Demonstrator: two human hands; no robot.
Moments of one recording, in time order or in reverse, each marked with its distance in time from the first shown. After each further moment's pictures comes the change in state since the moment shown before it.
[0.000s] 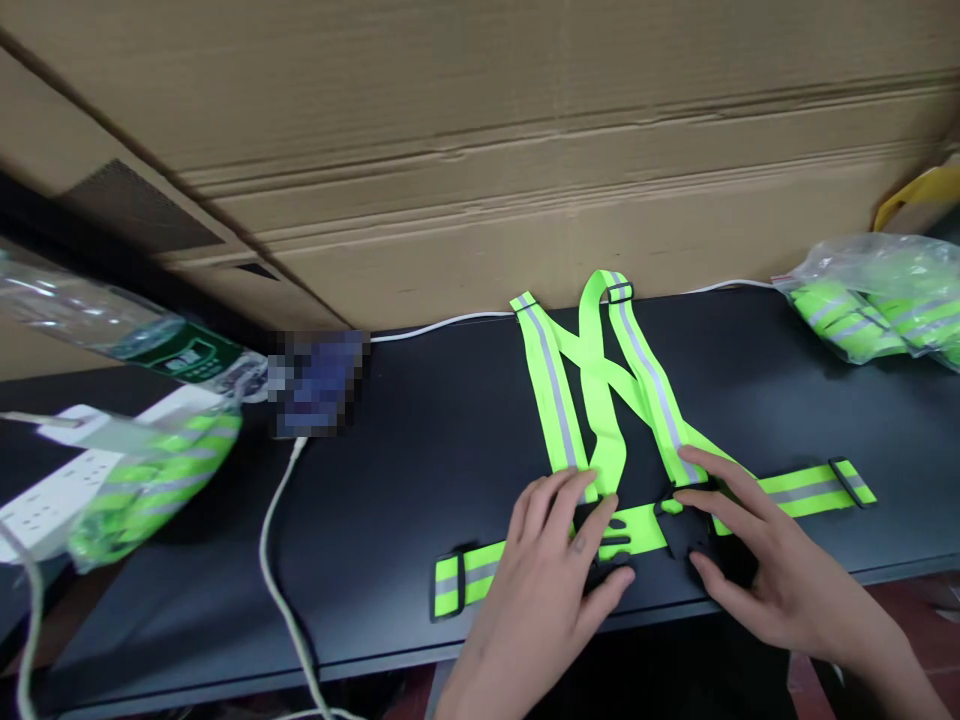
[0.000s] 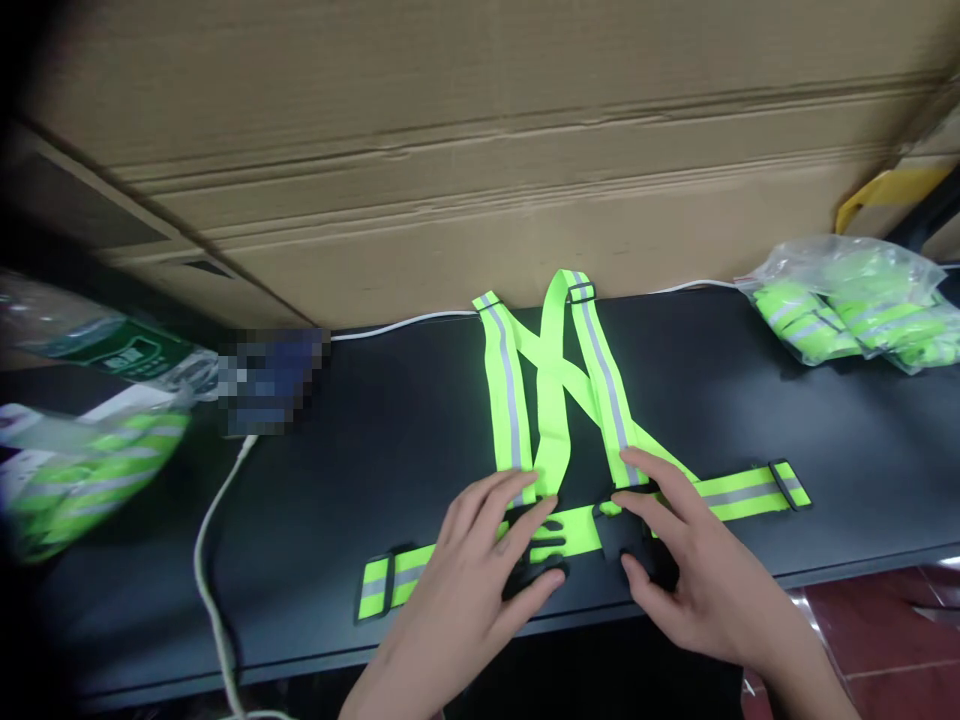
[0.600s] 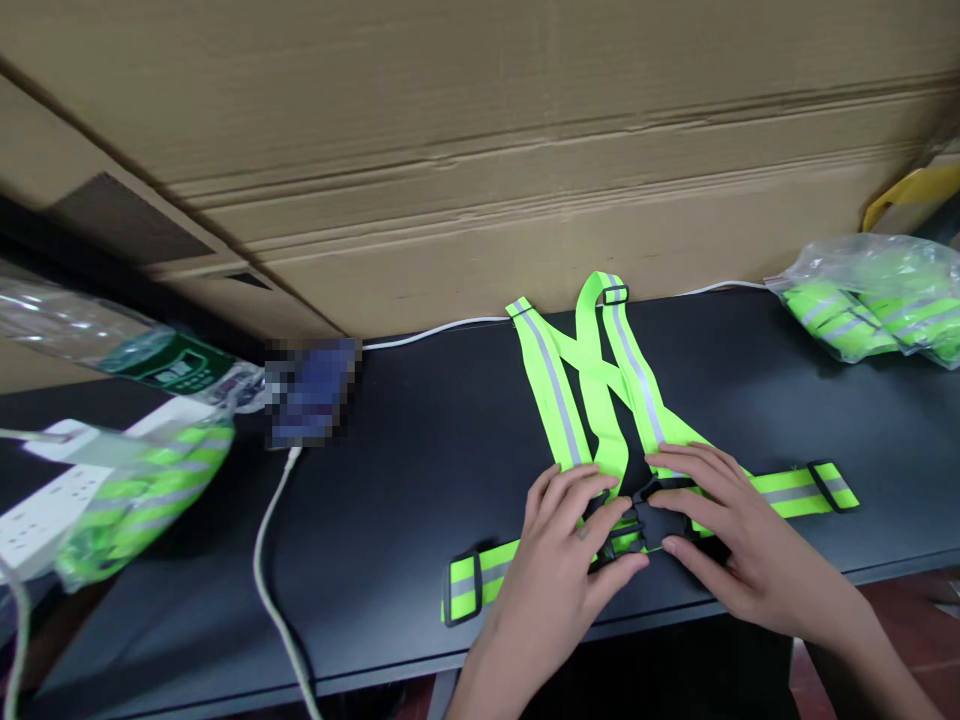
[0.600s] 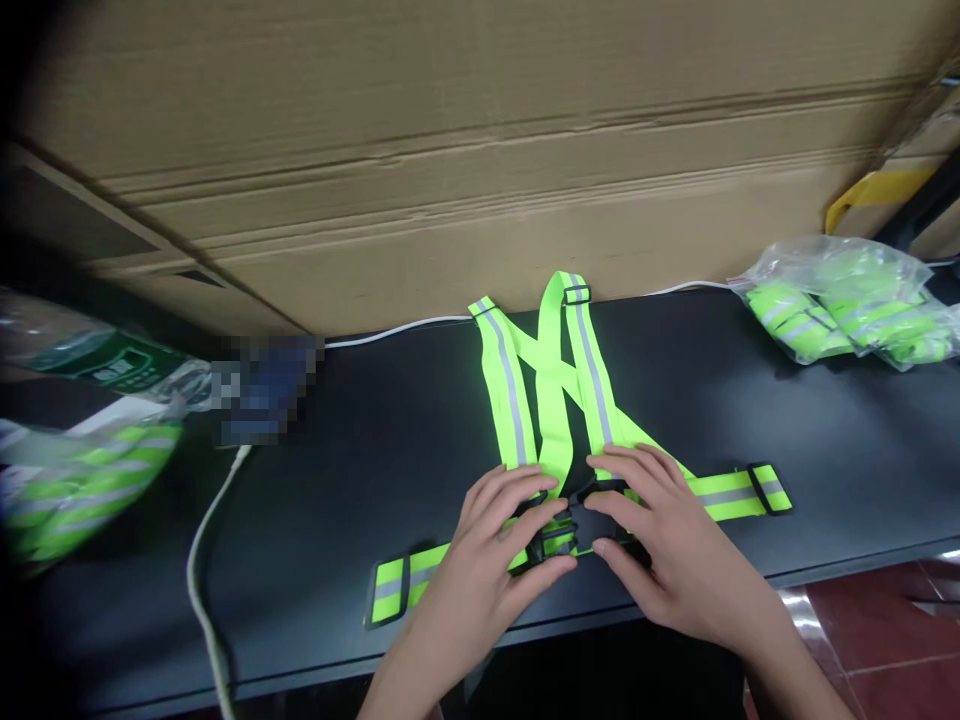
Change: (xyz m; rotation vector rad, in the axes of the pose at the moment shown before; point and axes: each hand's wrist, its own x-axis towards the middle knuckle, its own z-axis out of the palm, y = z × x) left_hand 0.020 0.001 0.009 -0.210 0.100 0.070; right_hand 0.030 -0.008 -0.005 0.027 0.014 -0.150
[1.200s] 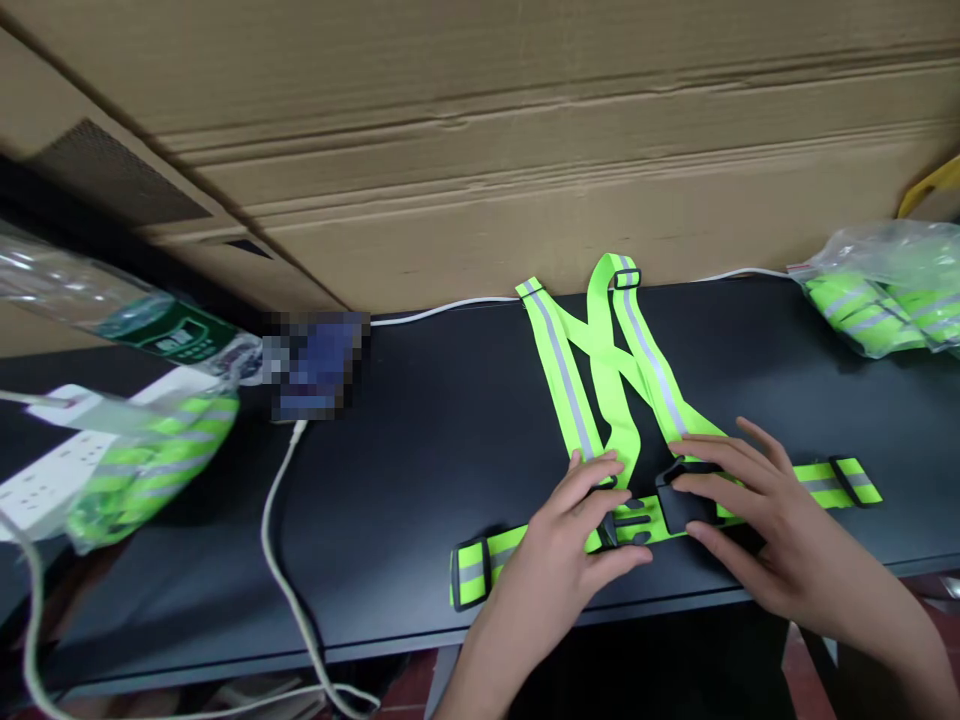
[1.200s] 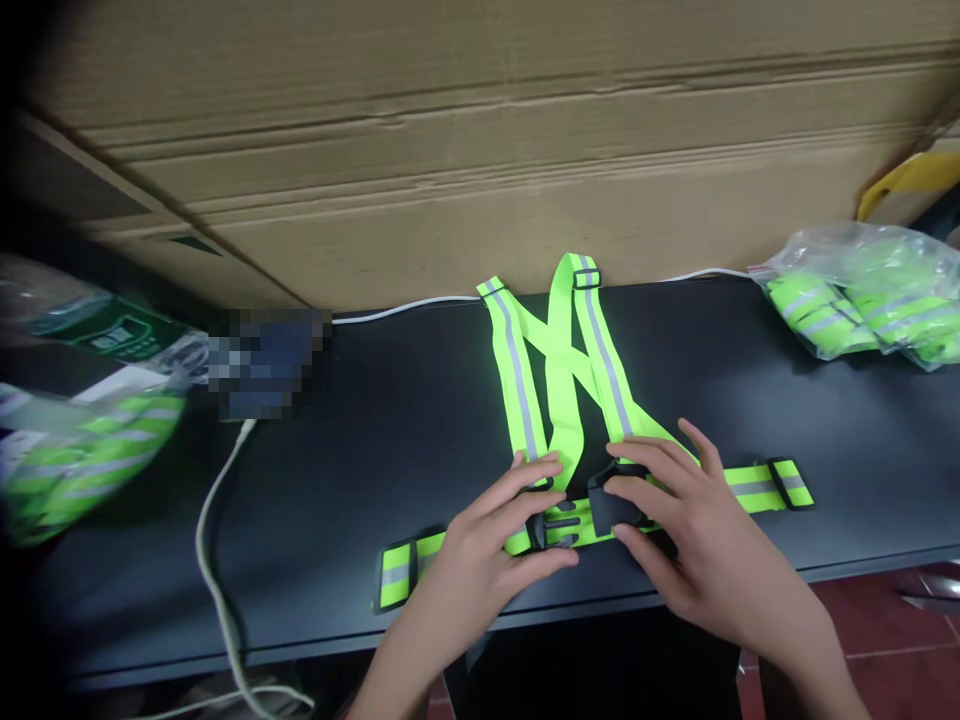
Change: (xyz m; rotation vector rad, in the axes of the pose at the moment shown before) left_hand -0.007 -0.007 0.004 -0.273 0.005 -0.098; right_hand -0.002 0.000 -0.017 -0.162 -0.036 0.005
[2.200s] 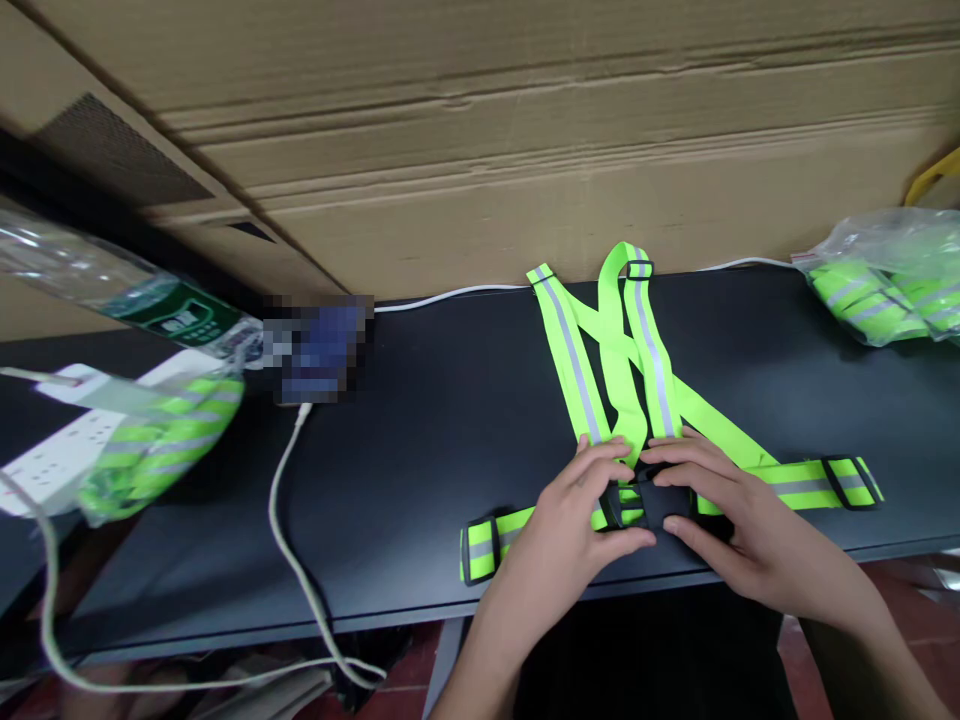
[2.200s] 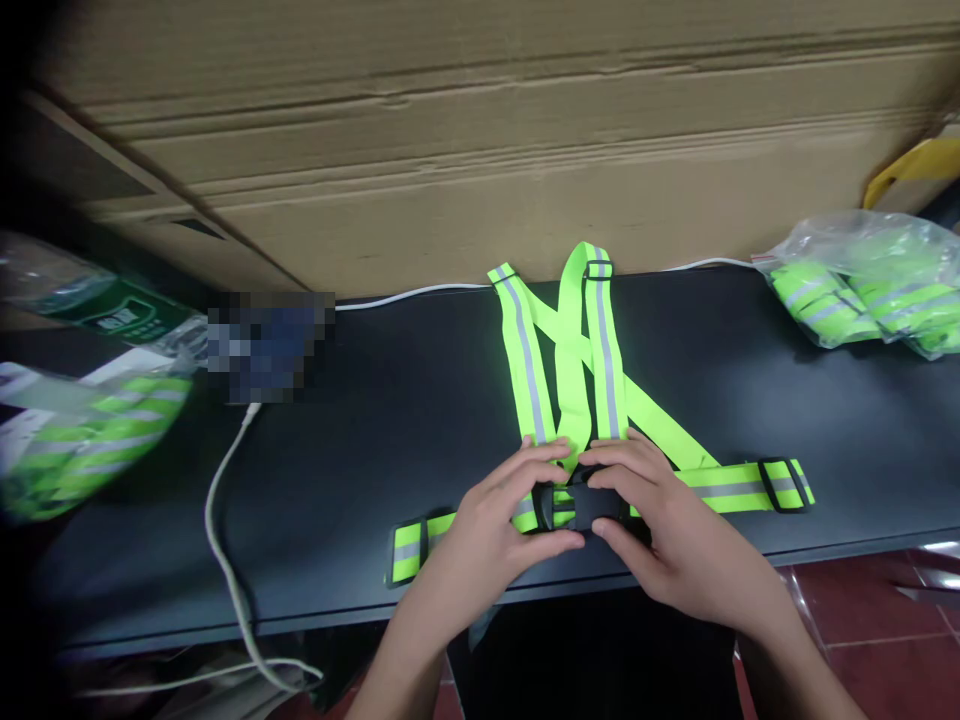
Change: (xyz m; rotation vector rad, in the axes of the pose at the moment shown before) left_hand 0.006 0.006 0.001 -0.063 -0.021 -0.089; right_hand 0.005 -0.012 0.017 0.303 -0.022 0.016
